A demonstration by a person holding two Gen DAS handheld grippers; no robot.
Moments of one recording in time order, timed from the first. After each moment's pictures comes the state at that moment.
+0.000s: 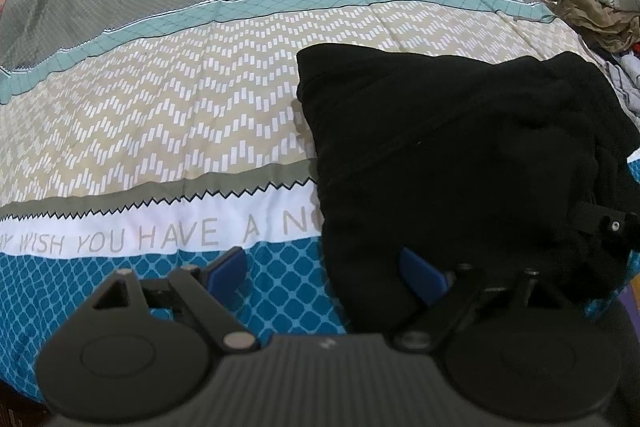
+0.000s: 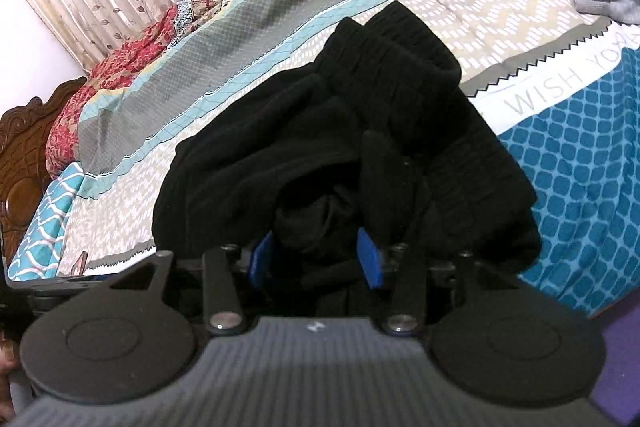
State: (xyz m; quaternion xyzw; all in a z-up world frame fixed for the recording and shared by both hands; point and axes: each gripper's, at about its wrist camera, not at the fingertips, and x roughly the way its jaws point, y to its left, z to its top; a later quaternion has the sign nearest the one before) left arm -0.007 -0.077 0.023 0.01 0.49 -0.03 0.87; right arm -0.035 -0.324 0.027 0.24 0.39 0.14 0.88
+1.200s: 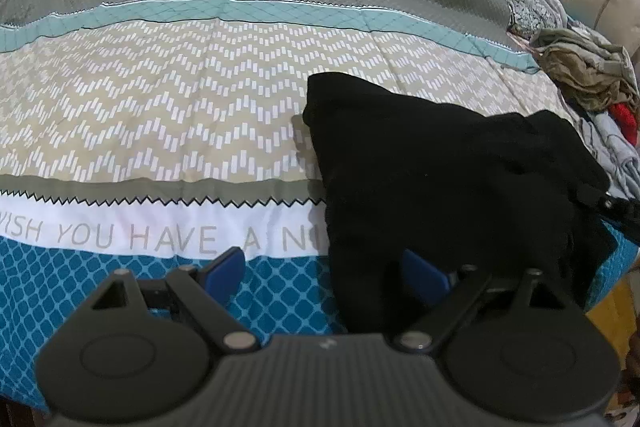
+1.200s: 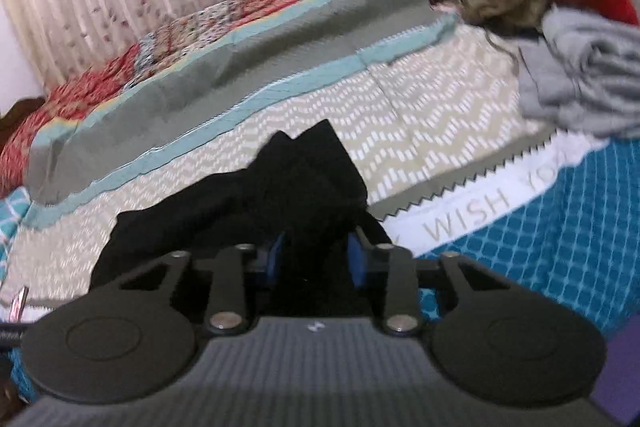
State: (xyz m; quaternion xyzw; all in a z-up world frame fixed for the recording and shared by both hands) left arm -0.006 -0.044 0.030 -0.09 0.47 -0.07 0.87; right arm -0.024 -0.354 0.056 0.17 0.33 0.07 0.92
